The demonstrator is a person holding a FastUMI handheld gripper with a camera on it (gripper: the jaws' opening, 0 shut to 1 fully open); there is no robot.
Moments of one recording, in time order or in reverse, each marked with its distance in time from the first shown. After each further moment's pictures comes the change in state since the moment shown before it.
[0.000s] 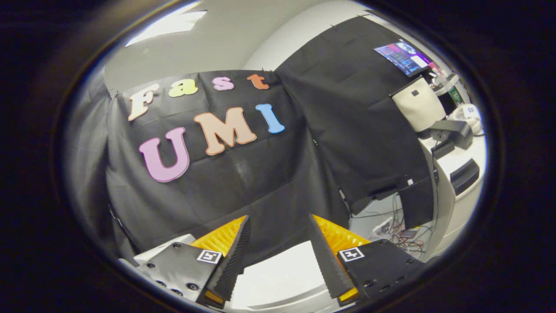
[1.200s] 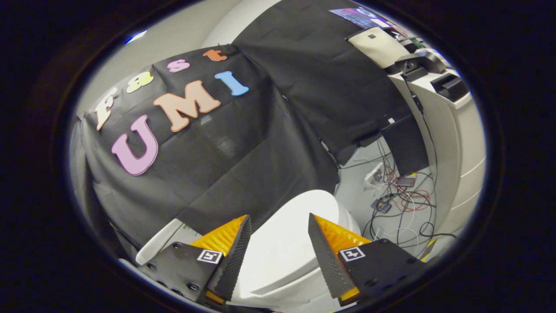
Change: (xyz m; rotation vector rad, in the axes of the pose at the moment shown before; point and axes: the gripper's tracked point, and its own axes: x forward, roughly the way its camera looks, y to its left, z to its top) arm 0.008 -0.063 -0.110 0.200 0.286 -0.167
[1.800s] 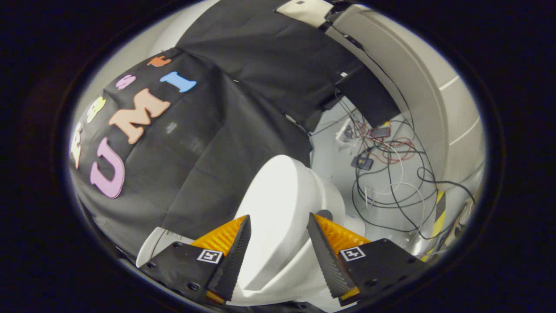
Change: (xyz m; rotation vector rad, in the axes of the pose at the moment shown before) arm 0.023 -0.081 -0.084 0.282 0.139 -0.174
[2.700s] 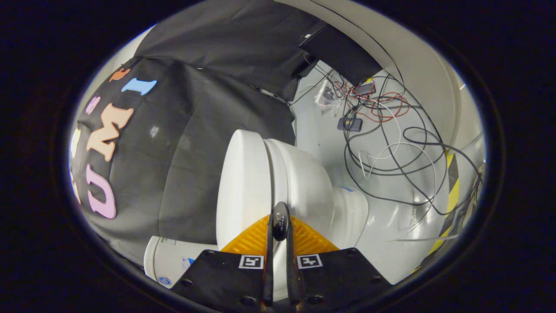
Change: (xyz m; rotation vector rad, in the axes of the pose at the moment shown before) arm 0.057 -0.039 -0.030 0.159 0.170 -0.022
